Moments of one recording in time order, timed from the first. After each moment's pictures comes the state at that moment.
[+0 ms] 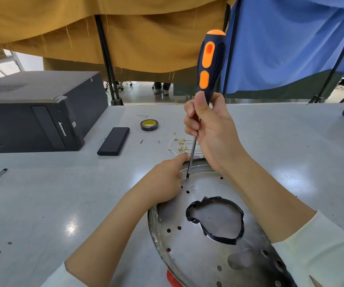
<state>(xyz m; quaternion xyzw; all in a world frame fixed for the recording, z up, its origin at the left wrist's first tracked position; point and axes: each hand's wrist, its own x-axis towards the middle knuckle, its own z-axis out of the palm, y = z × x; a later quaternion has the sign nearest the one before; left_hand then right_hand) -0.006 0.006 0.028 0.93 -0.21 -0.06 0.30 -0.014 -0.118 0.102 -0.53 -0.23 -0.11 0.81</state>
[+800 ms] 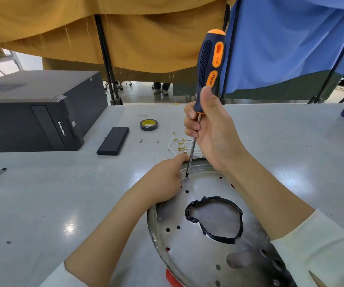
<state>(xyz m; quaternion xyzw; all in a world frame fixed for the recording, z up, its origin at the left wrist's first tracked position) -0.006 0.006 0.027 0.93 -0.22 -0.05 0.30 -0.011 -0.123 0.103 -0.51 -0.22 -0.04 0.83</state>
